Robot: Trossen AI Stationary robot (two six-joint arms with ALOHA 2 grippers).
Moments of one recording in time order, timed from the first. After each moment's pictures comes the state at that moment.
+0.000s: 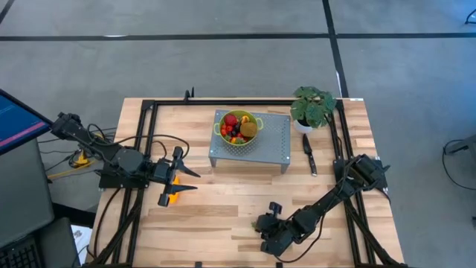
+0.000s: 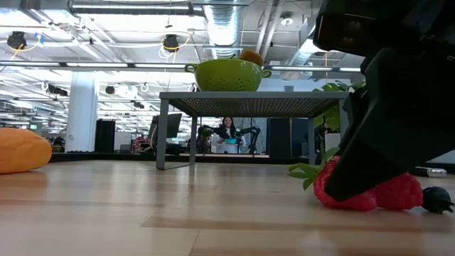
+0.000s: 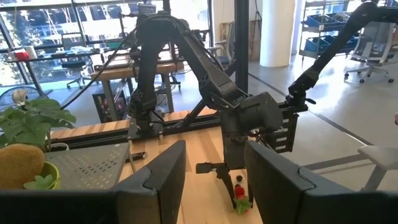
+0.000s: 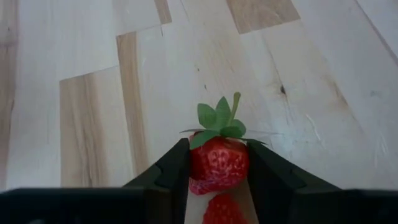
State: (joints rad) left arm -0.49 0.81 0.63 0.14 -0.32 0.07; right arm 0.70 2.02 1.14 -0.18 0.50 0.84
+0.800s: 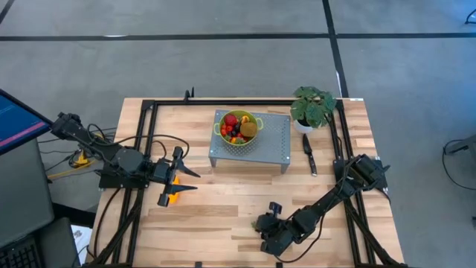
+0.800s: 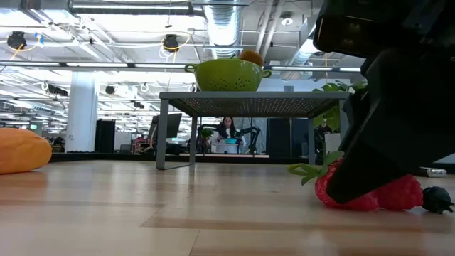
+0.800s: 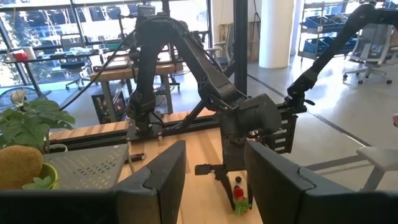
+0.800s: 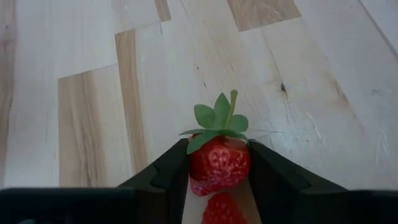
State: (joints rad) left arm -0.49 0.81 0.63 0.14 -0.32 0.07; right arm 0.70 2.02 1.14 -0.18 0.49 0.84
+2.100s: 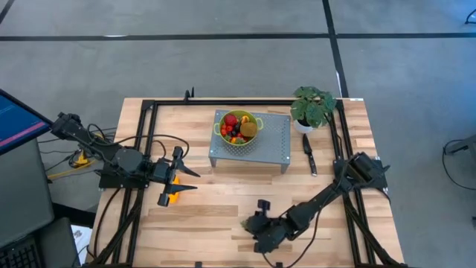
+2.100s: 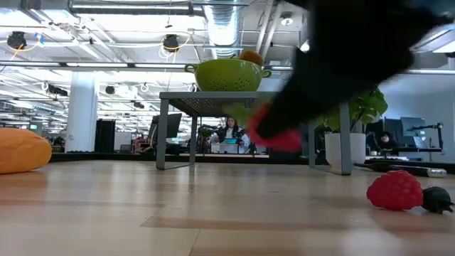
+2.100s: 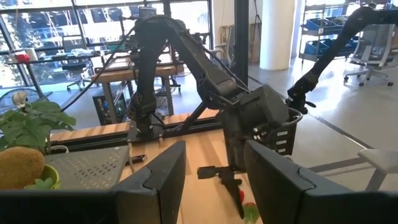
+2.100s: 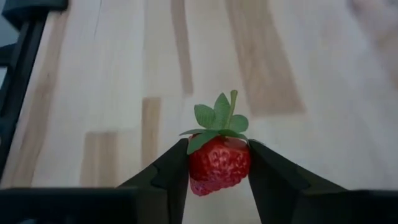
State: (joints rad) left arm -0.49 0.81 0.63 0.15 -0.32 0.07; right arm 0.64 2.01 1.23 -0.14 0.50 0.58
